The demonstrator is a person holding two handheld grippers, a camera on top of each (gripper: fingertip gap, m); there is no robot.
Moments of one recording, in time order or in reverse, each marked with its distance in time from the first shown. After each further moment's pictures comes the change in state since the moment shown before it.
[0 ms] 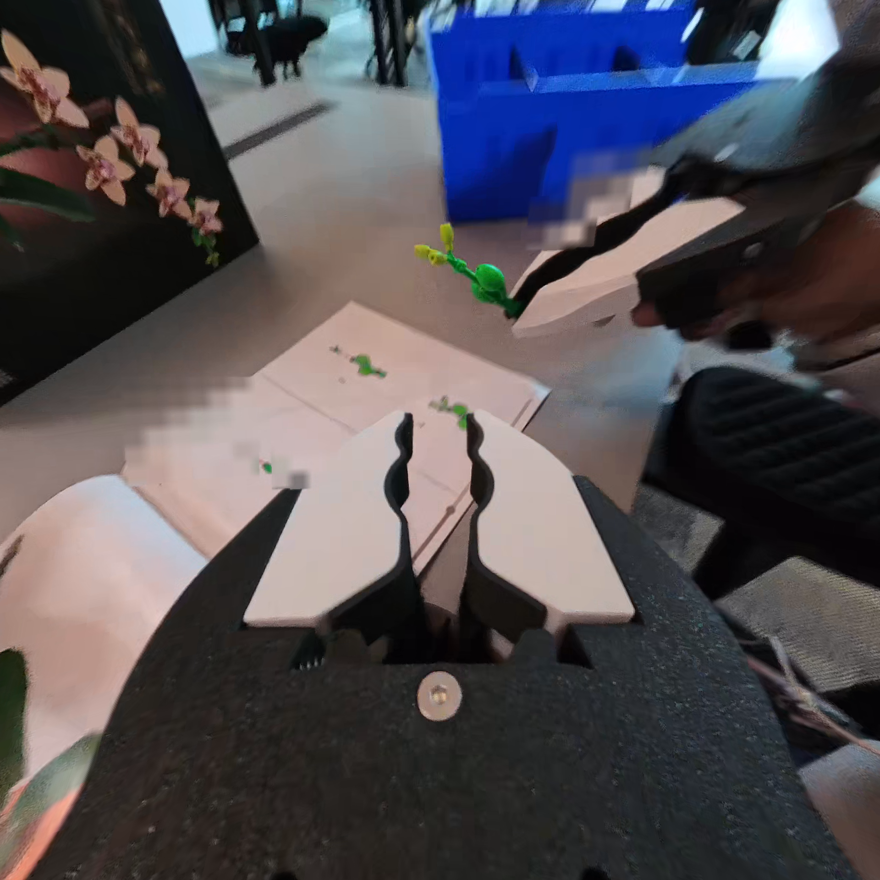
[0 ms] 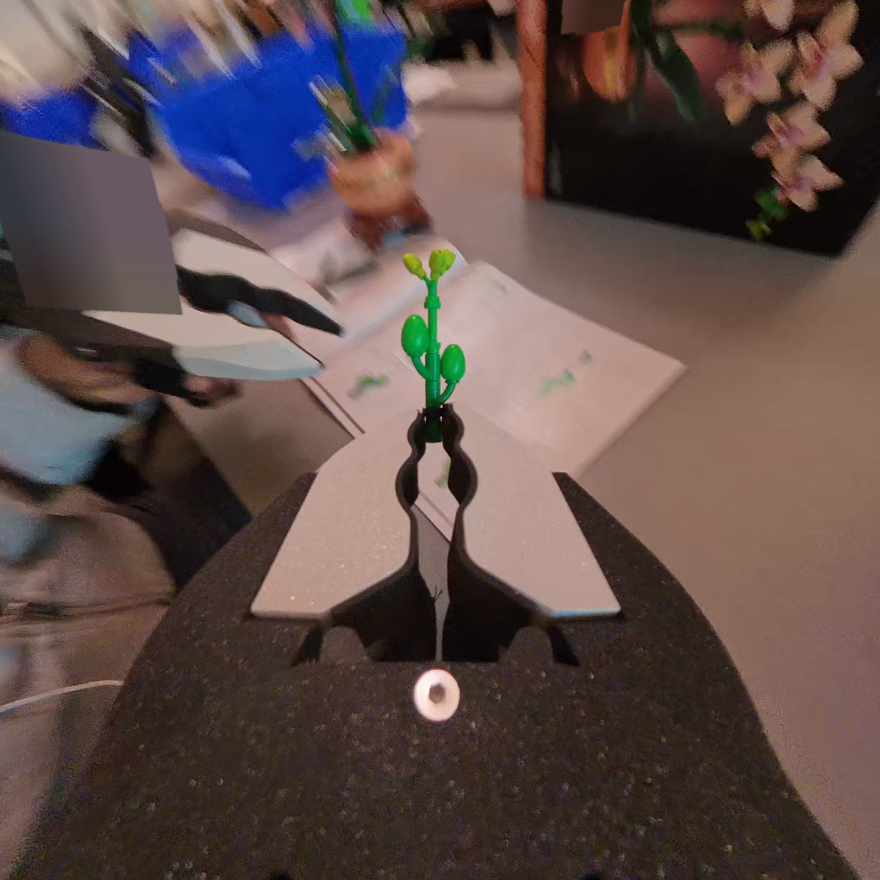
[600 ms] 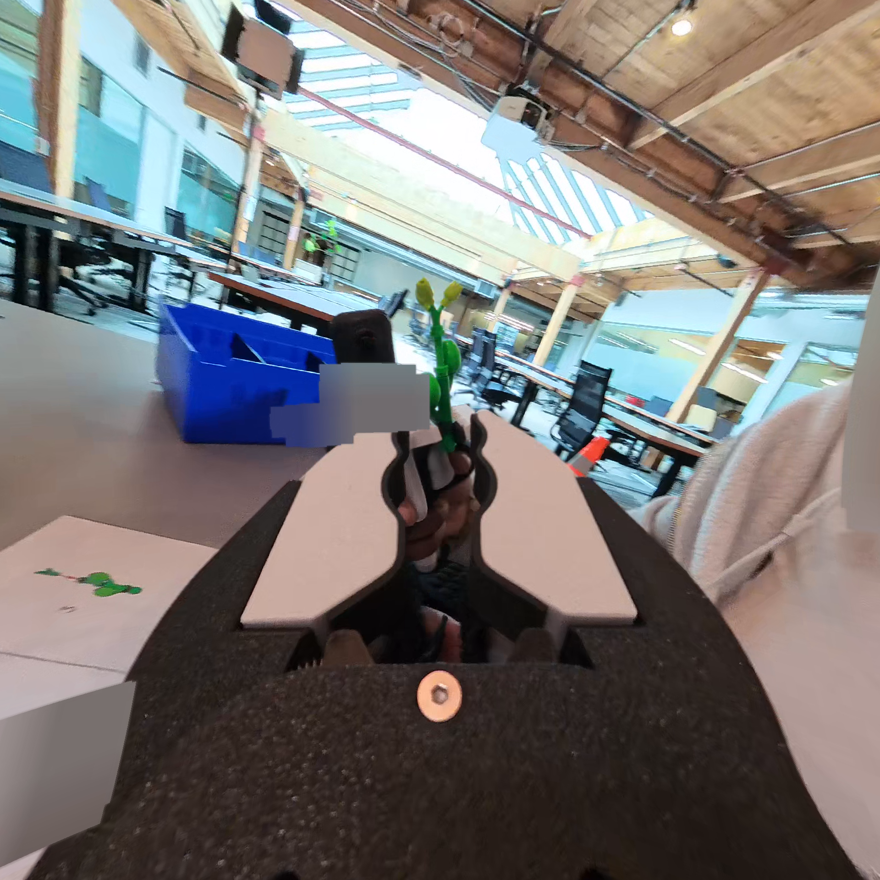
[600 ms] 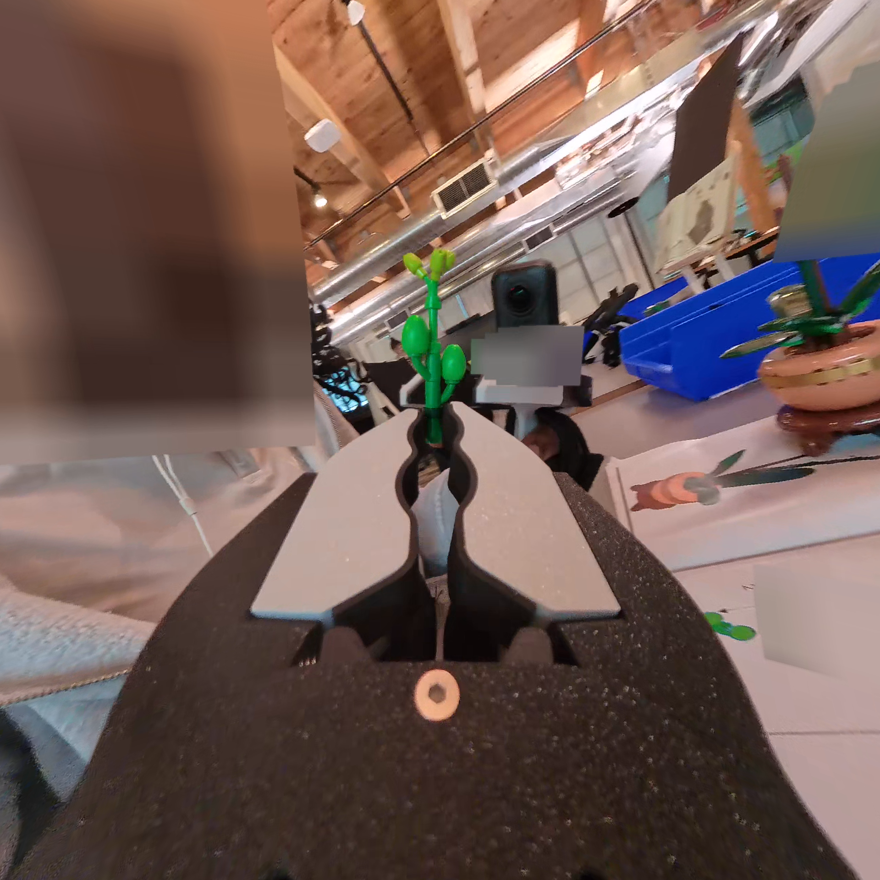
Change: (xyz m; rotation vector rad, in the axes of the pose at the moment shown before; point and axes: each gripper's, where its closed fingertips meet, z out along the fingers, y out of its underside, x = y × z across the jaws) left arm 0.037 -0.082 -0.053 0.485 0.706 -0.315; right arm -0.104 -0.069 -0.009 0.384 -0.990 0.258
